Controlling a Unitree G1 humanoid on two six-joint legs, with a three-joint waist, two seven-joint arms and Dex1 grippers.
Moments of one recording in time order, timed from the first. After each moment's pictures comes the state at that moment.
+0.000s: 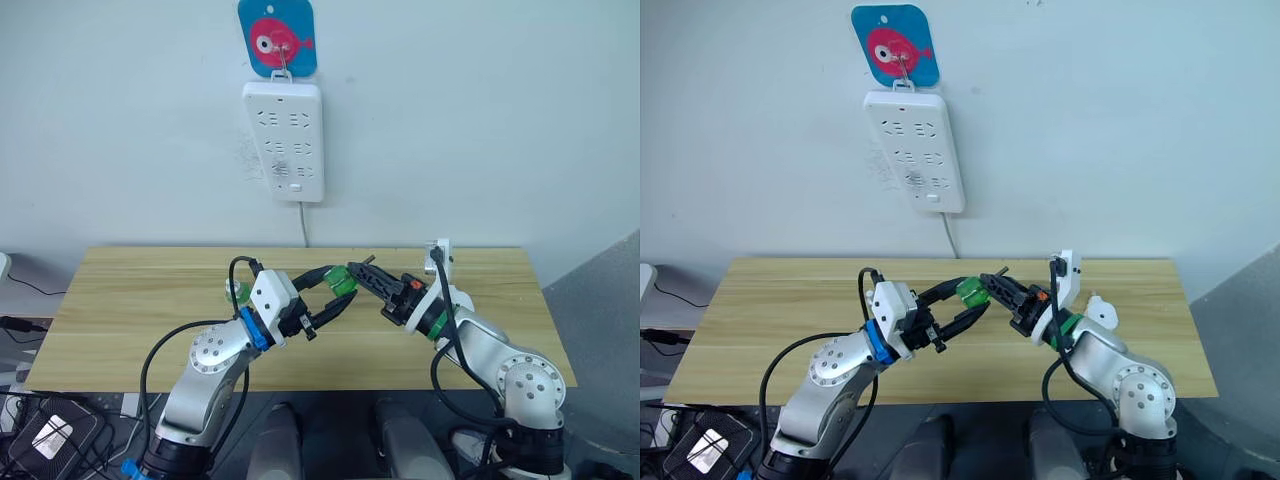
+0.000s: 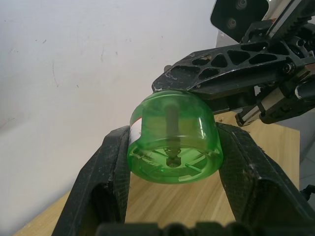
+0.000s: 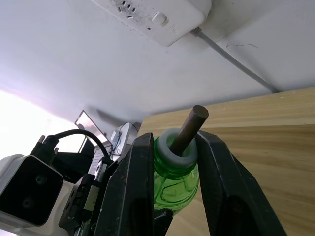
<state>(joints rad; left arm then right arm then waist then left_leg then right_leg) -0.06 0.35 -0.14 -0.30 -0.31 0.08 -0.73 -0.19 -0.05 -0.09 -0.49 1.12 1.01 0.05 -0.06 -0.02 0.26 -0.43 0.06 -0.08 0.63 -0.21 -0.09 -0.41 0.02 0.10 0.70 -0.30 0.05</state>
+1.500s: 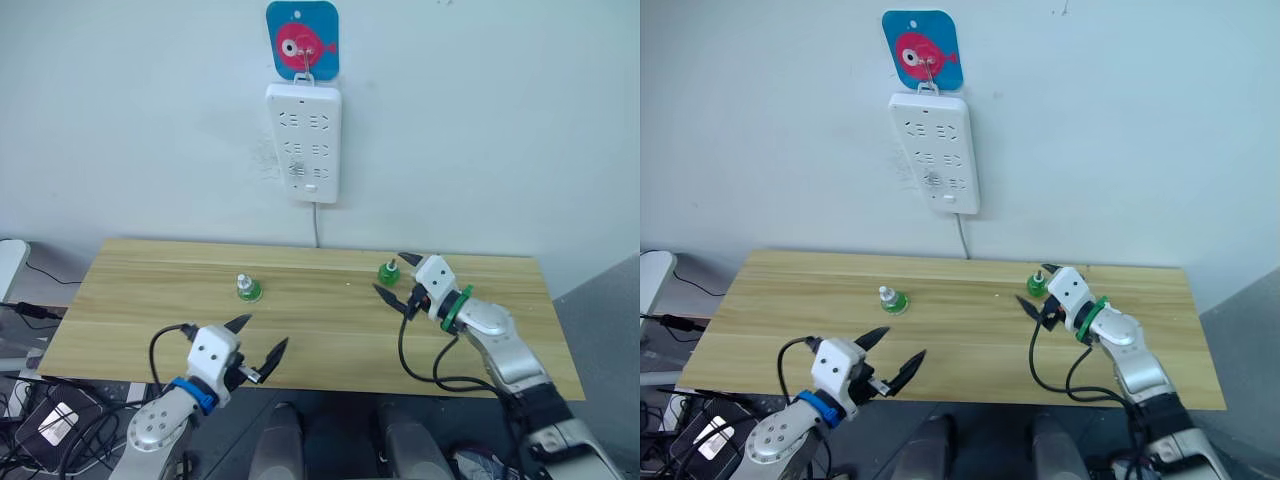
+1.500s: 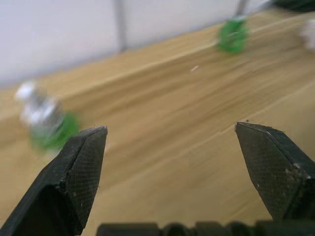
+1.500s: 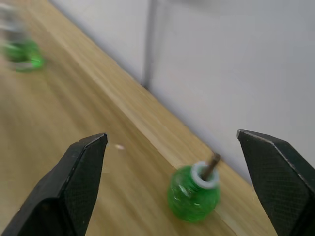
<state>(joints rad) 0.36 0.40 0.08 -0.29 -0.23 0.10 -0.50 -0.25 -0.44 0.23 0.01 0.12 -0.02 0.67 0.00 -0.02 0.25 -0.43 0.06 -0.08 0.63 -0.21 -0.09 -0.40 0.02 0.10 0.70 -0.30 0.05</state>
